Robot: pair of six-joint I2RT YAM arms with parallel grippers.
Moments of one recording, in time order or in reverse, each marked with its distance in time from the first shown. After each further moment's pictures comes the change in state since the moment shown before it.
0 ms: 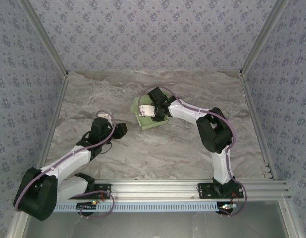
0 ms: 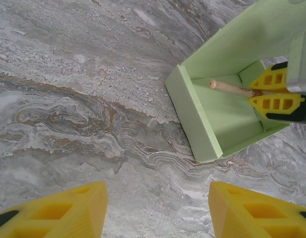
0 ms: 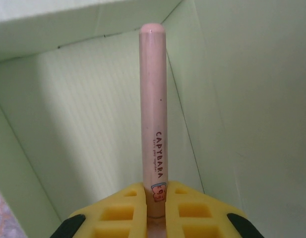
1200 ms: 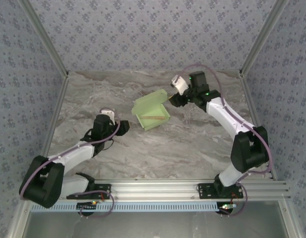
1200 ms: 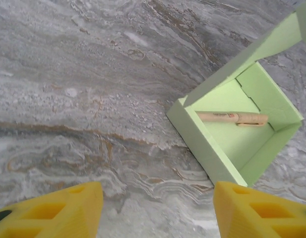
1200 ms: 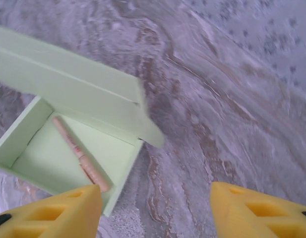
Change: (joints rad) left arm 0.016 0.155 0.029 0.173 0.006 0.137; right arm -0.354 -0.416 -0.203 0.127 -0.370 0.552
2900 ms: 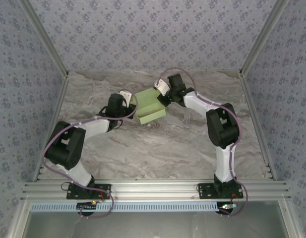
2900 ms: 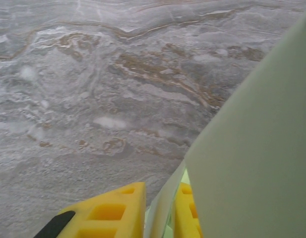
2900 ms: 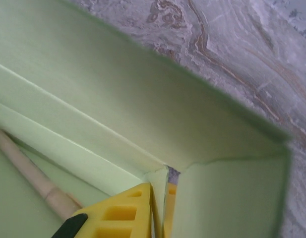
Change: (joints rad) left arm -0.023 0.433 0.425 -0.019 -0.039 0.292; right arm 0.150 0.404 0.195 0.142 0.129 0.027
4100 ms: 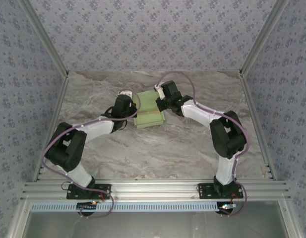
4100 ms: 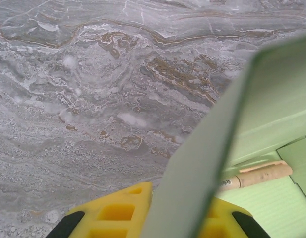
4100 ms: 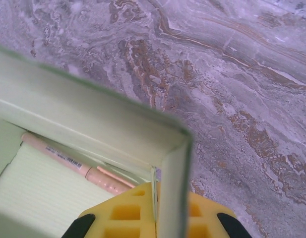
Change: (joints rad) left arm -0.100 -0.018 0.031 -0.070 -0.254 -0.184; right arm 0.114 -0.159 -0.154 0.038 0.279 0.378
